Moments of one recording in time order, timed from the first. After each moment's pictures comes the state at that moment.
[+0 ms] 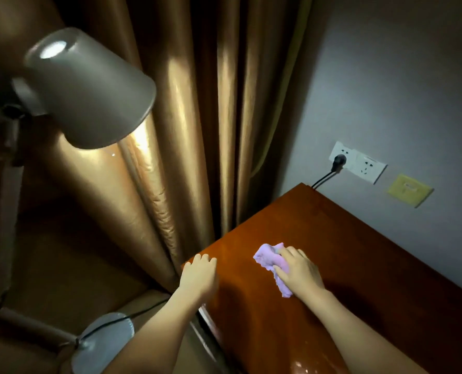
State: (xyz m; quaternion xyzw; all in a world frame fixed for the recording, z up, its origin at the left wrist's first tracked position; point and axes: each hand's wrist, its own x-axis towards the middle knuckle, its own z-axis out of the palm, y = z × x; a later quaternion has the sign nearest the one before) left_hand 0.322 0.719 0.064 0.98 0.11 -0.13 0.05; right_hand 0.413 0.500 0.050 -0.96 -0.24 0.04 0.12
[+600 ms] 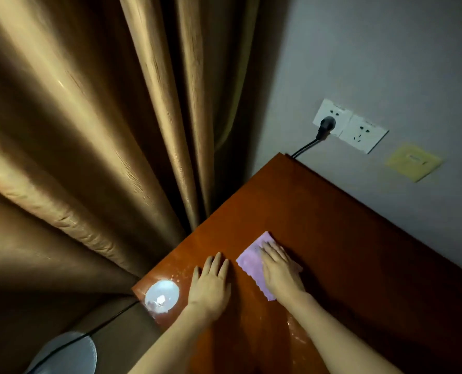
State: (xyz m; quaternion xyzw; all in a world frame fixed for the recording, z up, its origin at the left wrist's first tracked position) left_hand 0.423 0.668 -0.032 0.96 0.03 -0.26 0.12; right_hand 0.490 0.497 -0.052 -0.97 -0.20 0.16 0.04
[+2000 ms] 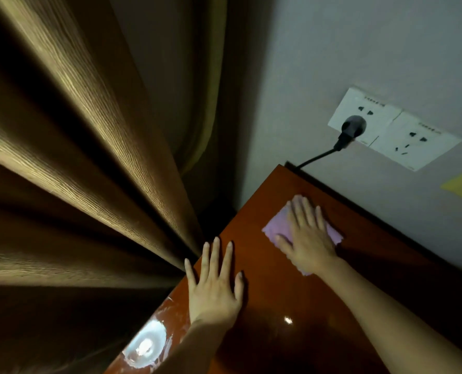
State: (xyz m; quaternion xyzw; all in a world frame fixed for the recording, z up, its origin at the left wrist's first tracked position) left_hand 0.578 0.653 -0.119 0.99 0.08 -0.02 0.08; right_hand 0.707 0.462 -0.090 -0.98 -0.19 0.09 -0.06
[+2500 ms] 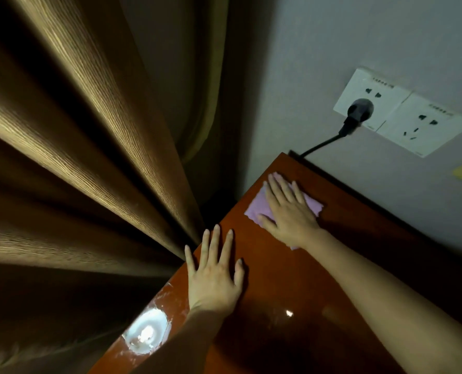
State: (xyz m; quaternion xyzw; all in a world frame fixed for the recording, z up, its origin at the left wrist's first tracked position) left_hand 0.576 0.655 -0.116 0.99 0.08 -0.02 0.09; right_hand 0.730 0.495 -0.093 -0.96 -0.28 0.08 -0.05
